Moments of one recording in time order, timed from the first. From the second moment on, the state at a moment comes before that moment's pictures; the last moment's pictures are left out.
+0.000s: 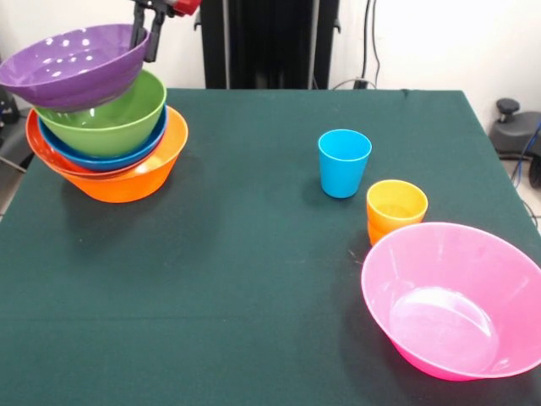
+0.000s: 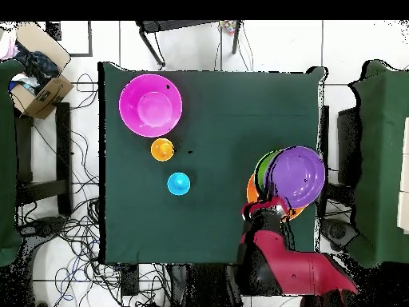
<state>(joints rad) -0.54 -0.90 -0.09 2.08 -0.72 -0.37 1.36</state>
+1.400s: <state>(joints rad) -0.50 -0.90 -0.09 2.08 -0.72 -0.38 1.36</state>
